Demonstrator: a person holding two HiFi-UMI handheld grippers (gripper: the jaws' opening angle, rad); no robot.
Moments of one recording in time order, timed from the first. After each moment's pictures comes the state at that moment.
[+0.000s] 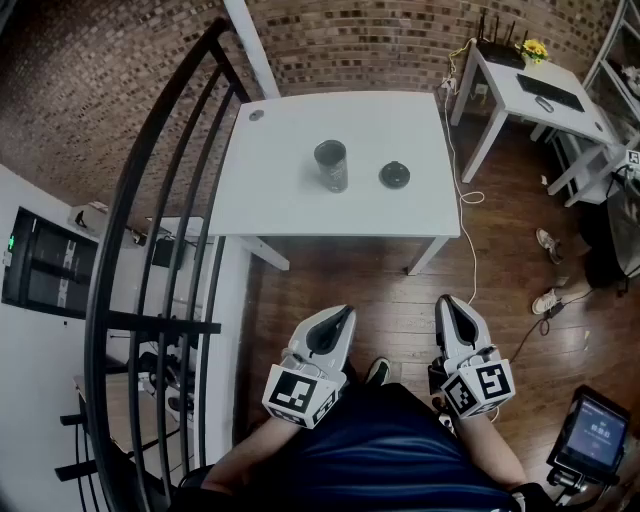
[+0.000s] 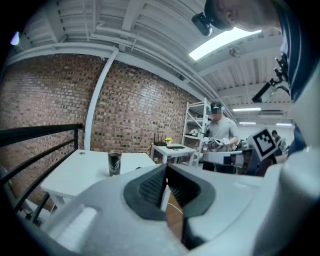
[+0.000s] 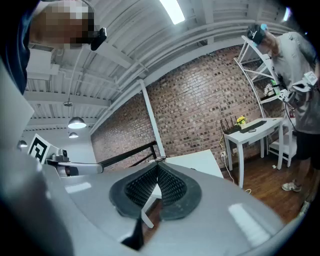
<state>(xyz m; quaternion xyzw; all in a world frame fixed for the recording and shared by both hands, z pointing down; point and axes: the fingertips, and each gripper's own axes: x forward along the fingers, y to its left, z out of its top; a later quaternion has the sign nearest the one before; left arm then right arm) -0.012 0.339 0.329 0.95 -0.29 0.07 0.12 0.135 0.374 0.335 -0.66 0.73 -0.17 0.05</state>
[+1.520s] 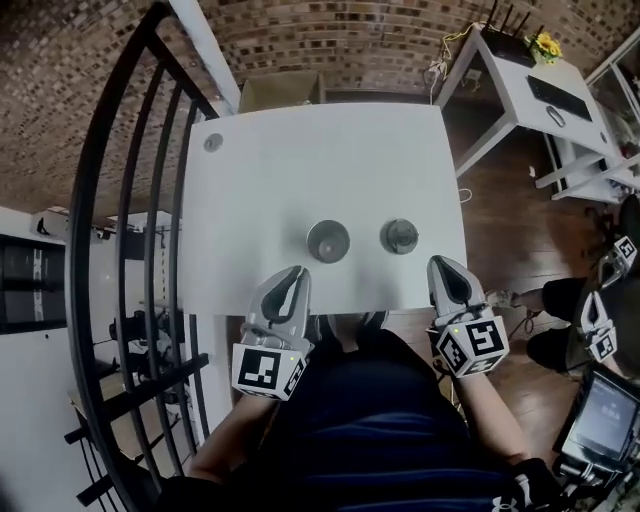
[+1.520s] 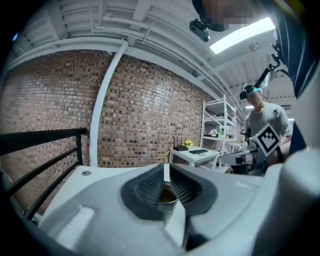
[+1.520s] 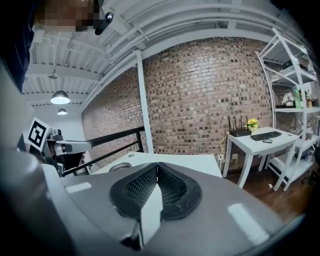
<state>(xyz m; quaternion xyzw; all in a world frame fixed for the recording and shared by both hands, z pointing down) 0.017 -0.006 0.349 0.93 -0.34 0.06 0.10 0.220 0.062 0.383 -0.68 0.71 -0.17 -0.06</state>
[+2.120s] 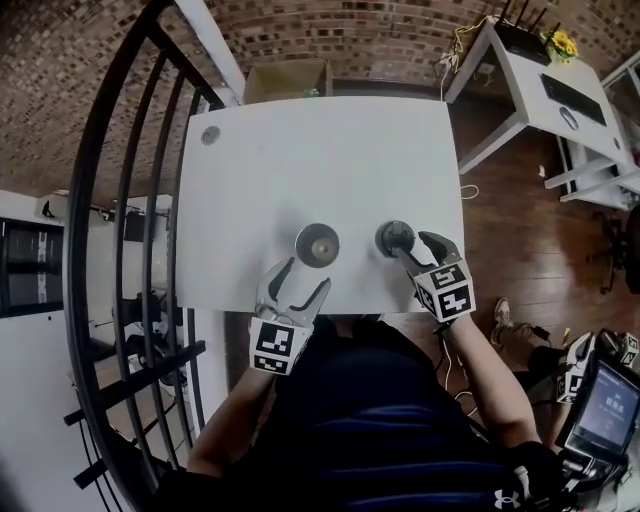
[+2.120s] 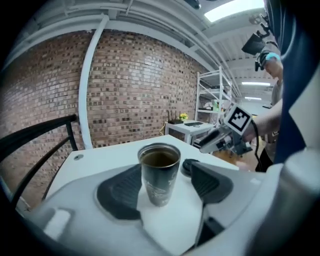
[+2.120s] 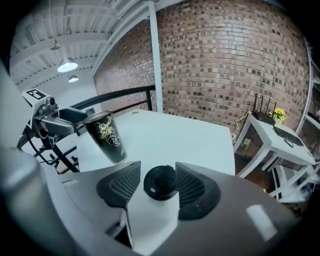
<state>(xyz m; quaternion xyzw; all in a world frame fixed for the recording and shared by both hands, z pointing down) 0.041 -0.007 0.474 0.92 -0.30 0.22 0.09 0.242 0.011 0.537 -0.55 0.74 -0.26 -0.29</state>
